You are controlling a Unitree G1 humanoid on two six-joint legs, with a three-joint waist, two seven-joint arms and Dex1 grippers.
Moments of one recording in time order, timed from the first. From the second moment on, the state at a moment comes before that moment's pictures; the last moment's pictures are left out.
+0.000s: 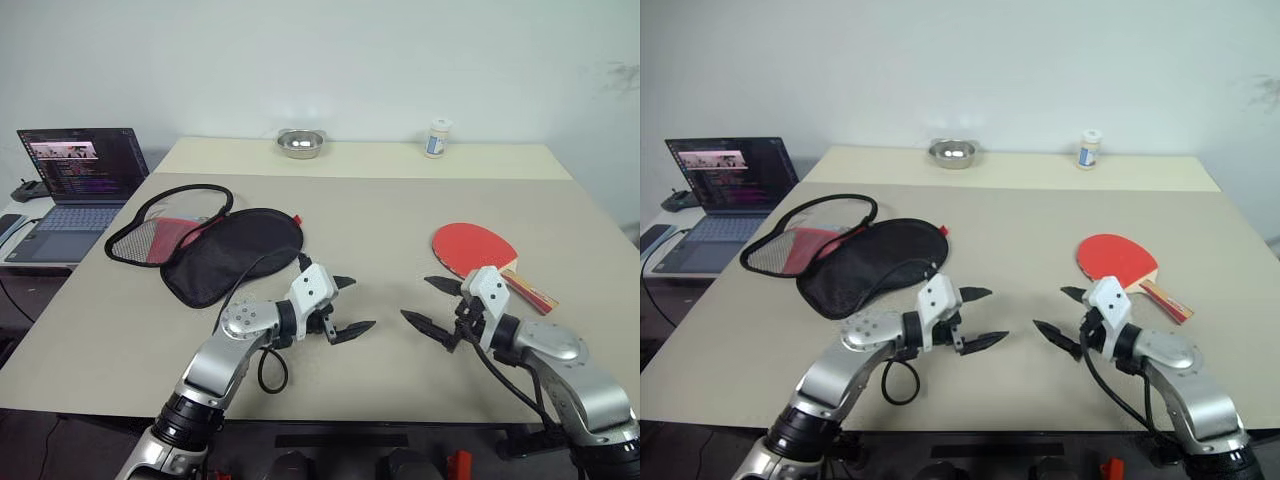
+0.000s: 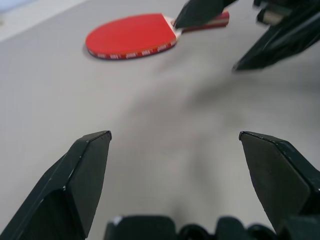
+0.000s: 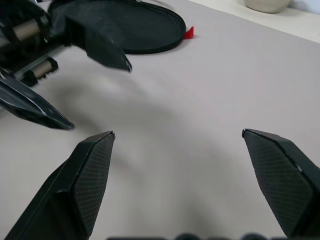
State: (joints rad) left arm -0.35 0.43 -0.25 -0.15 -0.17 0.33 -0.85; right arm -0.09 -0.58 -0.03 -0.43 0.38 0.49 0.70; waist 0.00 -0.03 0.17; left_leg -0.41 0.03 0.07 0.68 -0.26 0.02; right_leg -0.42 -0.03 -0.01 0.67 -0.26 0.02
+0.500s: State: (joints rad) left arm -0.42 0.51 -0.14 -0.04 -0.16 0.28 -0.85; right arm -0.14 -0.60 -0.10 -0.60 0.51 0.66 0.64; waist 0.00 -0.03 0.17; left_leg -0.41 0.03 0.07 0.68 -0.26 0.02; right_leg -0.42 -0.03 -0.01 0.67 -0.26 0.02
